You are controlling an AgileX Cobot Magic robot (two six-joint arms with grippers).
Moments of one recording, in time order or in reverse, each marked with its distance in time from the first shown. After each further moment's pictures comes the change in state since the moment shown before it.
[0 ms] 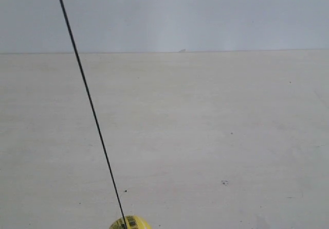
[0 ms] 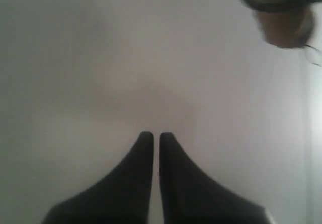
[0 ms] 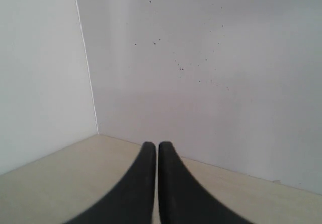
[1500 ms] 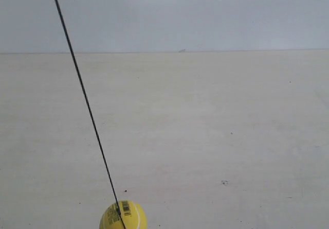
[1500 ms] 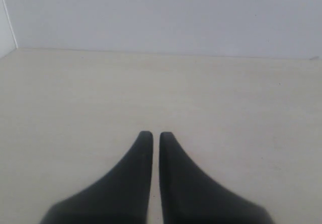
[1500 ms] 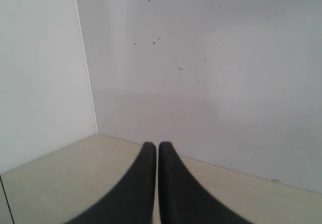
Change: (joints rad) left arm 0.338 -0.019 0.077 -0.466 0.825 0.864; right arm 0.000 0.000 0.000 0.000 0.004 0.000
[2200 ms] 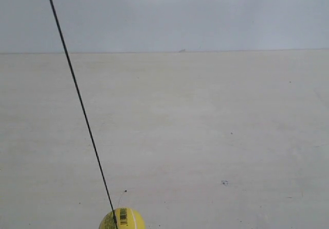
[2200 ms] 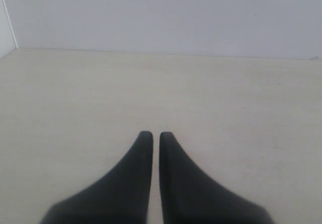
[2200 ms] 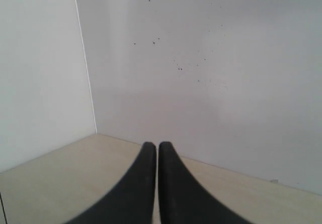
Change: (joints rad) left arm 0.000 0.000 0.000 0.000 0.000 0.000; right arm 0.000 0.000 0.000 0.002 0.000 -0.009
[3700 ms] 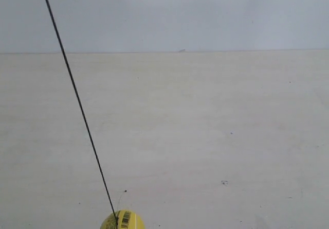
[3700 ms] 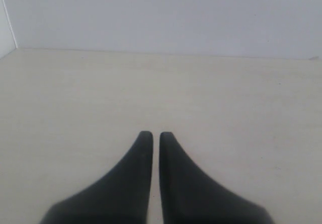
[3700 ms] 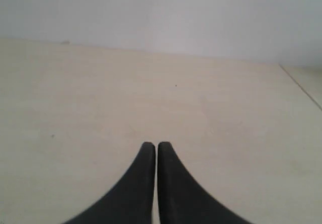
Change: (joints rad) left arm 0.000 0.000 0.000 0.000 0.000 0.000; right arm -0.773 -0.194 0.364 0.875 0.178 -1.049
